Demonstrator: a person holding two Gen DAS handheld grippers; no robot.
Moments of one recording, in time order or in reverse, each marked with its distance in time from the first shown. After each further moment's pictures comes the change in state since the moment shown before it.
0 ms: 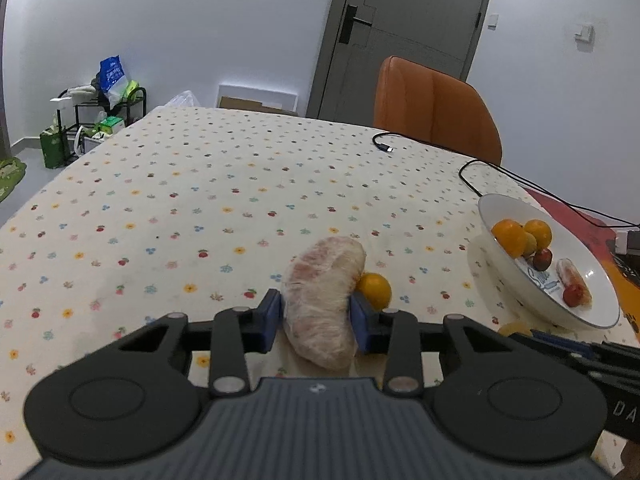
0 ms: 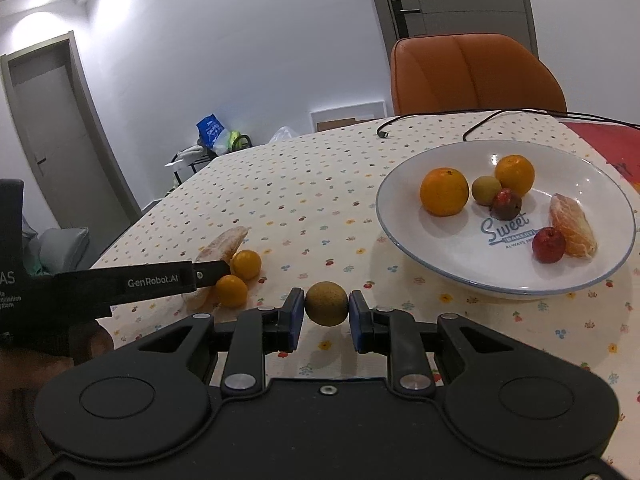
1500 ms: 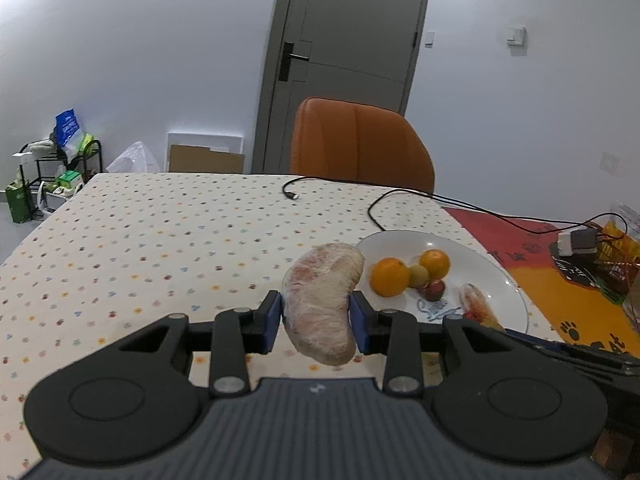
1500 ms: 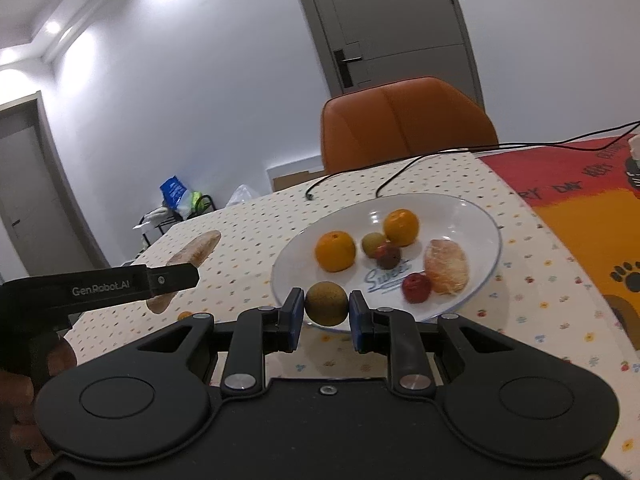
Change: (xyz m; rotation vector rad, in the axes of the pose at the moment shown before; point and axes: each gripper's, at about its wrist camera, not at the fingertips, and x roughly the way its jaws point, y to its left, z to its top) left arm -0.039 -0.088 0.015 0.116 -0.108 -0.105; right arm -0.063 -0.060 0.006 0.102 -0.162 -0.099
